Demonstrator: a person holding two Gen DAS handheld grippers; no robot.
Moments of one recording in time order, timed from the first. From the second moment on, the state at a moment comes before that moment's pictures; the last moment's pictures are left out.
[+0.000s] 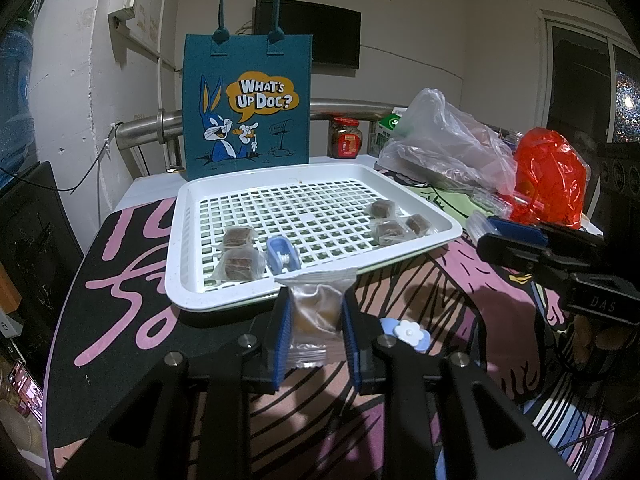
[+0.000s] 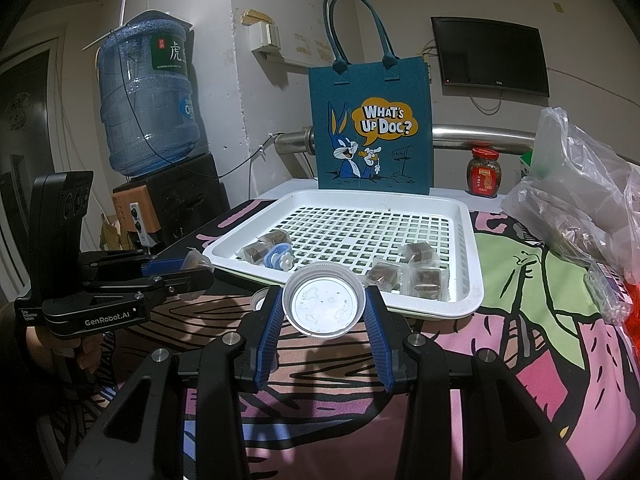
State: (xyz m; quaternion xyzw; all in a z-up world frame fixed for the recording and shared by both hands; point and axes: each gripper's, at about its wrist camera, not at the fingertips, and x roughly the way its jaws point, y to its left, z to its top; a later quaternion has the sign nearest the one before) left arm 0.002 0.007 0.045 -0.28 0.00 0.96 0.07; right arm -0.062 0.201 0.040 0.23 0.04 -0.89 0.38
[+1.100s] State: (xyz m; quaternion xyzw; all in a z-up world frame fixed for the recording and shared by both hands) left arm 0.002 0.004 0.039 -0.28 -0.01 0.96 0.07; right arm -0.063 0.199 0.038 0.23 0.04 -0.89 0.38
